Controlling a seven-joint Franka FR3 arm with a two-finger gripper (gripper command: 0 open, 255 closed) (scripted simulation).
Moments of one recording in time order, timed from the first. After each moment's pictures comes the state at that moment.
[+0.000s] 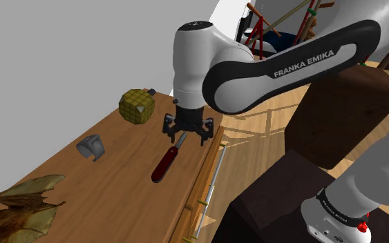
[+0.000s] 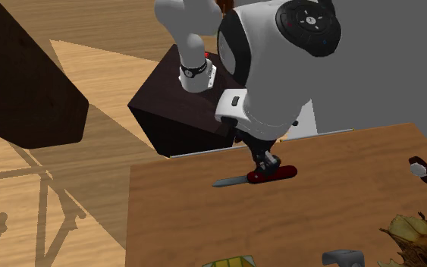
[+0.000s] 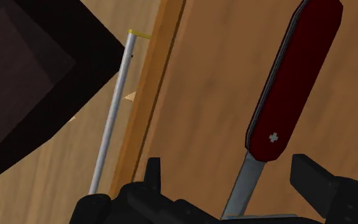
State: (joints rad) arm -0.04 0.03 0.74 -2.08 -0.05 2.09 1.47
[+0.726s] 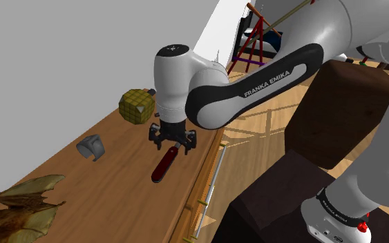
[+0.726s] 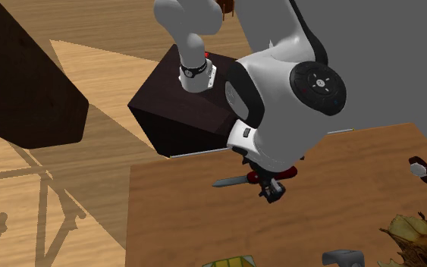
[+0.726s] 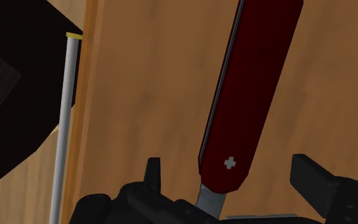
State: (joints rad) arm 0.03 0.26 0.72 -1.98 -0.25 2.17 1.70
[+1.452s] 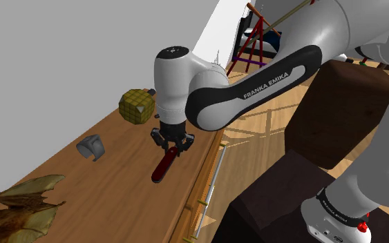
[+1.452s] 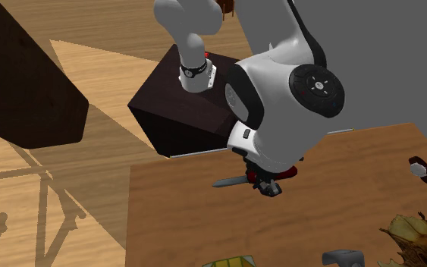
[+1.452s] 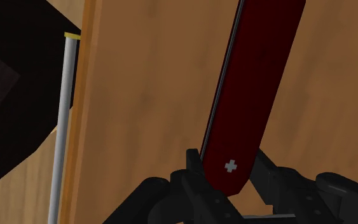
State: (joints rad) arm 0.03 0.27 0.72 -1.98 -0.26 2.18 1.71
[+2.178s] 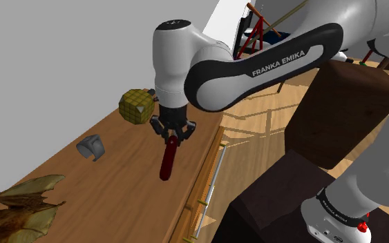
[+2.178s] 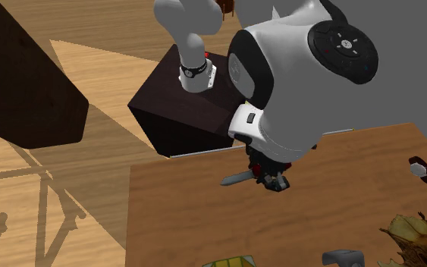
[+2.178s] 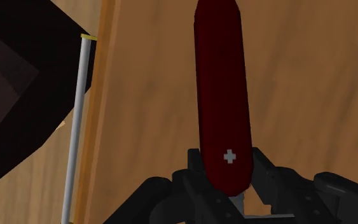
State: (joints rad) arm 0.01 0.20 0.74 -1.92 -0.19 2.07 1.66
